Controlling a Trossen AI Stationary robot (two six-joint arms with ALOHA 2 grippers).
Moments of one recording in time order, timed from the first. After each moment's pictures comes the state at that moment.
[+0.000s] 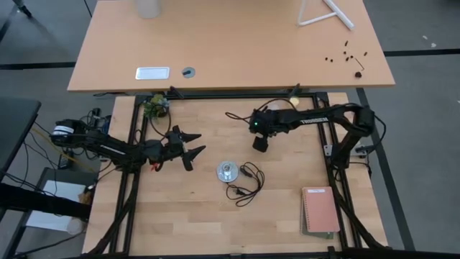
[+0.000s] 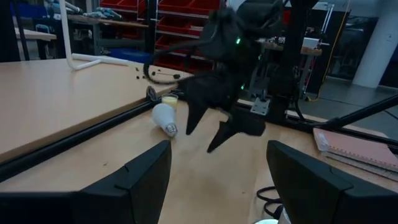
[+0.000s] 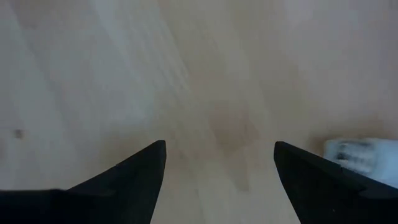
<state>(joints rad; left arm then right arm) -0.07 1.16 0.17 1.00 -0.45 -0.16 -0.32 1.68 1.01 -0.51 0.17 0.04</state>
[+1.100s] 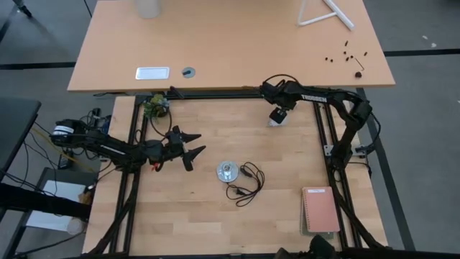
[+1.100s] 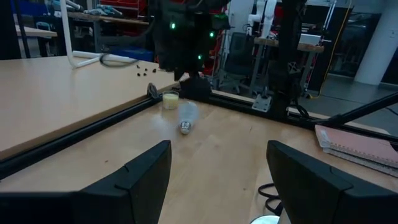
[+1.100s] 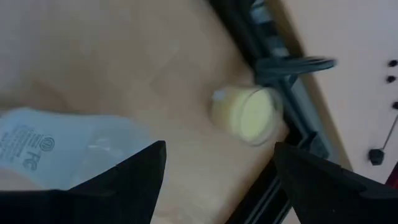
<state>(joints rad) -0.07 1.16 0.17 0.99 -0.46 -0.16 -0.65 1.77 1.23 -1.01 0.52 0.09</state>
